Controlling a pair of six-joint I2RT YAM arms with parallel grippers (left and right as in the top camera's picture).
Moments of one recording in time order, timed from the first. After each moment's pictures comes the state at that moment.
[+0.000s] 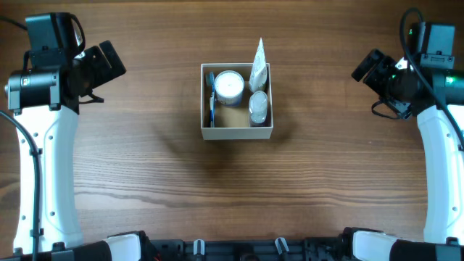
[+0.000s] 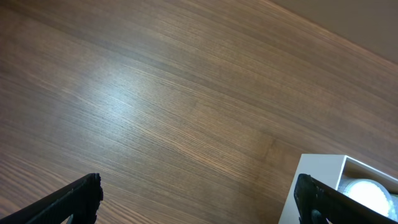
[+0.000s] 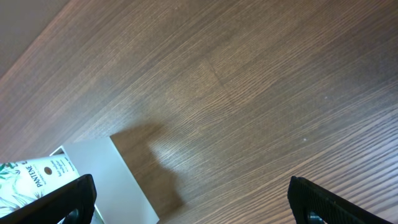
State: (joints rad) left arm 0.11 1.47 1.58 -1.03 -0.10 -0.32; right arm -0.10 1.45 1.50 -1.11 0.00 0.57
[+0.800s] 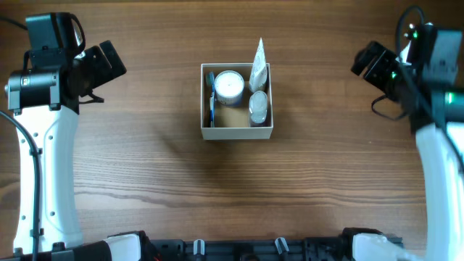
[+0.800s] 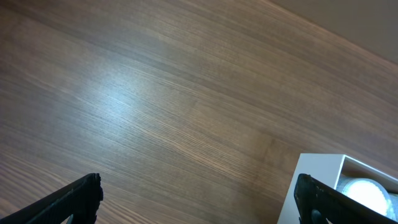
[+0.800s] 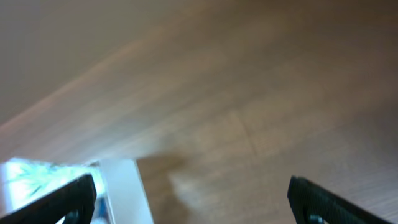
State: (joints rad) left arm 0.11 1.47 1.58 -1.03 -0.10 -0.32; right arm -0.05 1.30 1.40 -0.86 0.00 0.41
